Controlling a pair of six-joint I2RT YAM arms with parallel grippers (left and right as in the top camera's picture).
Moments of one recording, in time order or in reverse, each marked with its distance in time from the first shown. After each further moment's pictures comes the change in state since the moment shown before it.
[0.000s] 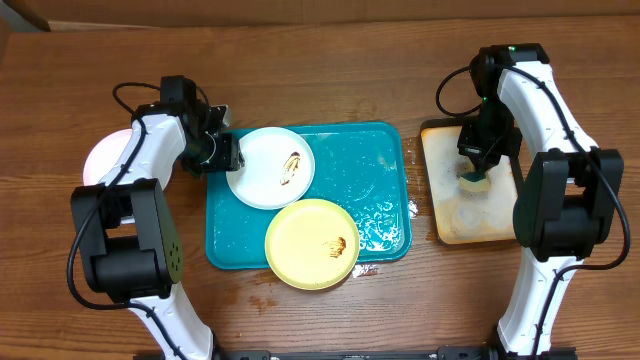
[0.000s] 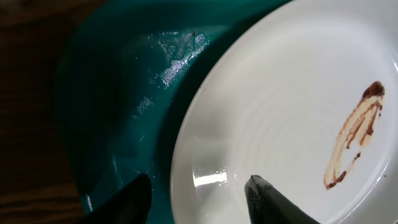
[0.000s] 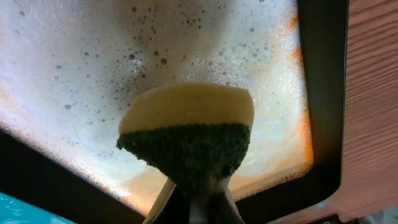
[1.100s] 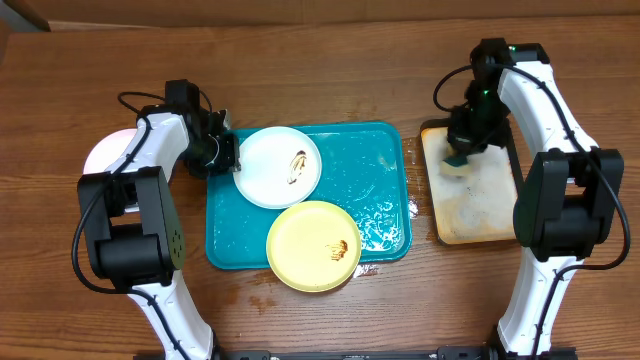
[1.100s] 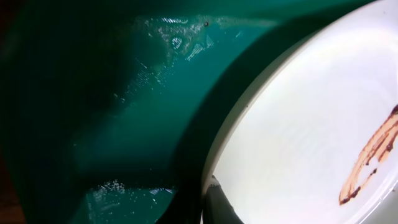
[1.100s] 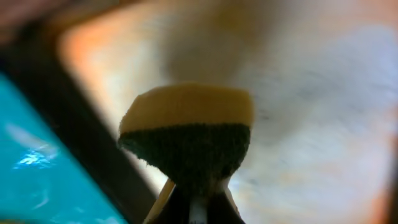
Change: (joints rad) left arm 0.001 0.074 0.023 -0.010 0.055 -0.105; right arm 0.000 0.000 0.000 0.182 -0.227 -0.174
